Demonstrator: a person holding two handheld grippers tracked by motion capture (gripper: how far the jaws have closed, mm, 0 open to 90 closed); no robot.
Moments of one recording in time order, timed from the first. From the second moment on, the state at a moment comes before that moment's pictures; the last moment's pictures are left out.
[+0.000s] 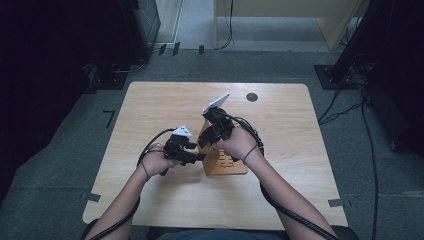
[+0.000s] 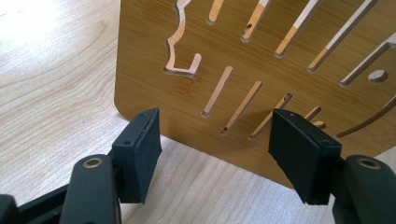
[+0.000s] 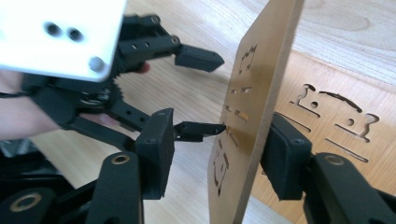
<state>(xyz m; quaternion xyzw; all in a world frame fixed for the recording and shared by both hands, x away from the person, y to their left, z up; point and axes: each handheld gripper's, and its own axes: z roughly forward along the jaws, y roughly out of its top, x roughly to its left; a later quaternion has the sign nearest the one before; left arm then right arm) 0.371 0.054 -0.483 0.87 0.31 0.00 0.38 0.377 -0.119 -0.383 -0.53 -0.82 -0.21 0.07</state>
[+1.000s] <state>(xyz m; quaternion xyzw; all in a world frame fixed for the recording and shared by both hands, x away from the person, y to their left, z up) 0.373 0.064 -0.480 0.88 0.30 0.00 0.38 0.396 -0.117 -0.419 -0.55 -0.80 -0.20 0.12</state>
